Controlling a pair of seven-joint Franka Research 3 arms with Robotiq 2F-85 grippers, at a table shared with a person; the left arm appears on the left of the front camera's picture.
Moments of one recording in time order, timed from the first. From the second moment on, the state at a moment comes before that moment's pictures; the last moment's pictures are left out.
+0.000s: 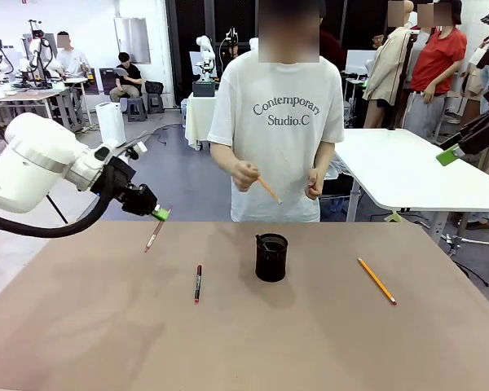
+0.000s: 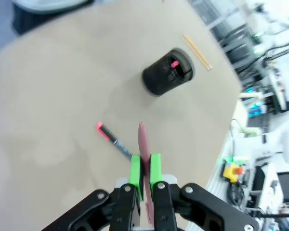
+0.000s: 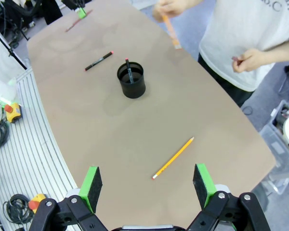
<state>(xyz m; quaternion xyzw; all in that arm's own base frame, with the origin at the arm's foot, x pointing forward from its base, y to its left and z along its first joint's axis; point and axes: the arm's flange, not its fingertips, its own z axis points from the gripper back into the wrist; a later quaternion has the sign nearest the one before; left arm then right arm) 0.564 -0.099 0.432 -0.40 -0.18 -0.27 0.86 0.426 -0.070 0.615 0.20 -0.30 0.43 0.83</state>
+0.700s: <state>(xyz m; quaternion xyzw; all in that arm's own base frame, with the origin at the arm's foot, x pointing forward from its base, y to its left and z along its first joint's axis) 0.510 -0.019 0.464 -0.45 -0.36 -0.51 0.64 0.426 -0.070 0.615 0.20 -0.30 0.43 0.83</state>
